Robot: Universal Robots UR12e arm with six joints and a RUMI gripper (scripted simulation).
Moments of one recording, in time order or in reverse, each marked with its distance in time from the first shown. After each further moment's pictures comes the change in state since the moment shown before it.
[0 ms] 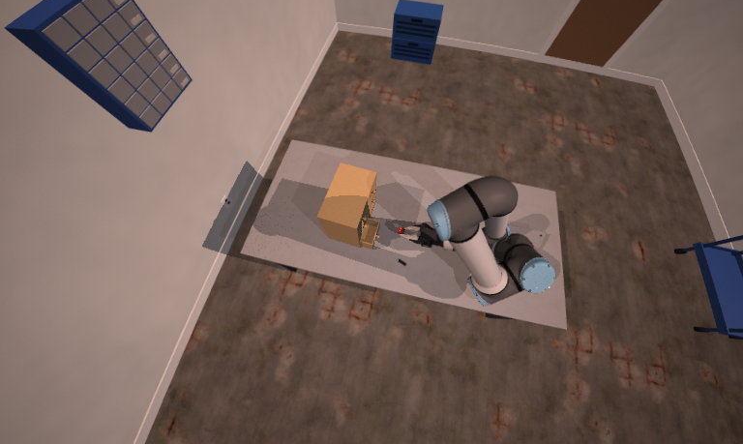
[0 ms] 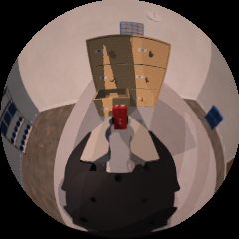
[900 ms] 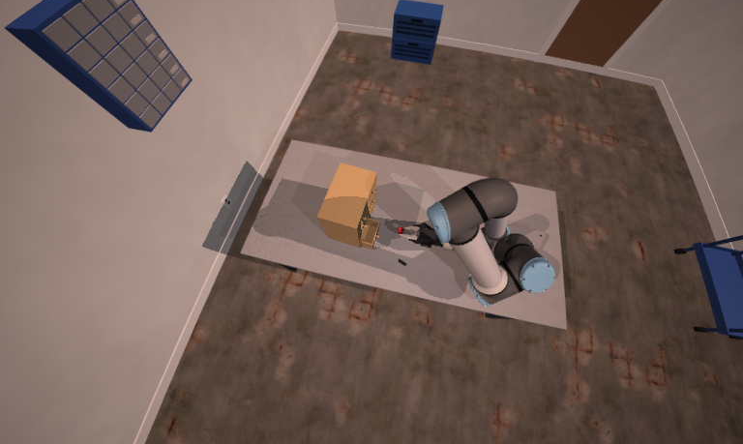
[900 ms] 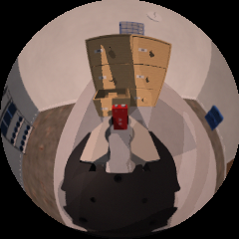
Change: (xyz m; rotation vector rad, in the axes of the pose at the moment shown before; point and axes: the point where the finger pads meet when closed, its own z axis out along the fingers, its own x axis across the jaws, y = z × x) arm 0.000 -0.001 0.002 0.000 0.000 0.000
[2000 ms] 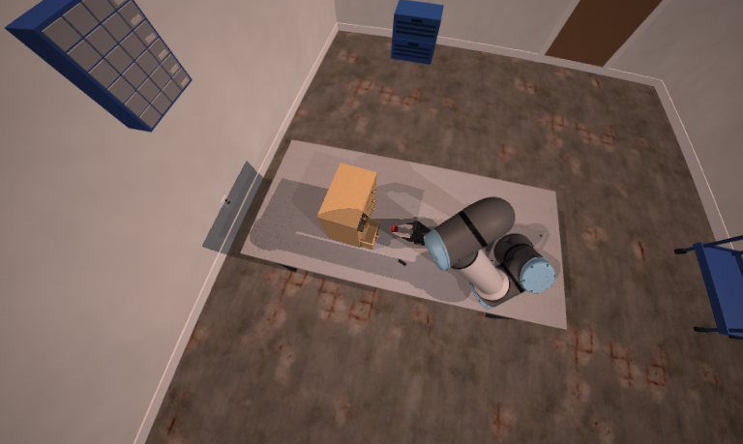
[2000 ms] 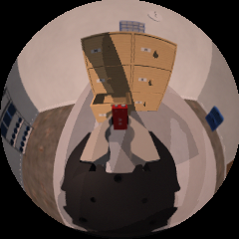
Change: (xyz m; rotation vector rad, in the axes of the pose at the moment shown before) arm 0.000 -0.012 0.032 0.000 -0.001 0.000
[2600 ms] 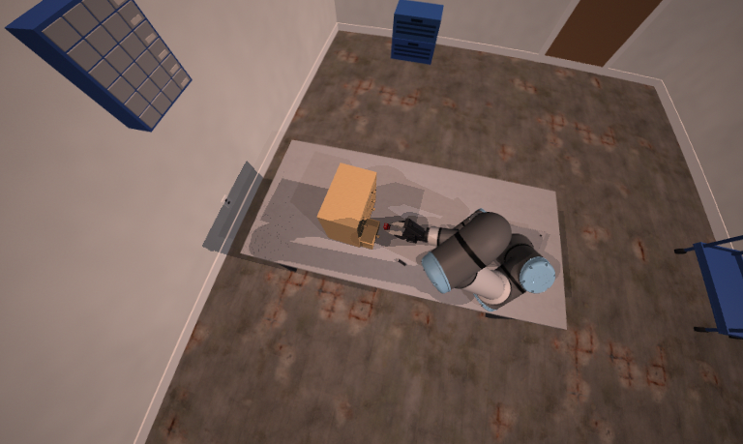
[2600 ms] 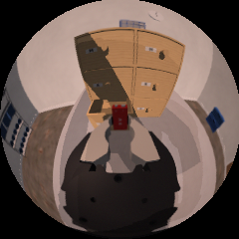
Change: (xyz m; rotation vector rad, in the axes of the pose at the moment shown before) arm 0.000 -0.014 0.038 0.000 0.000 0.000
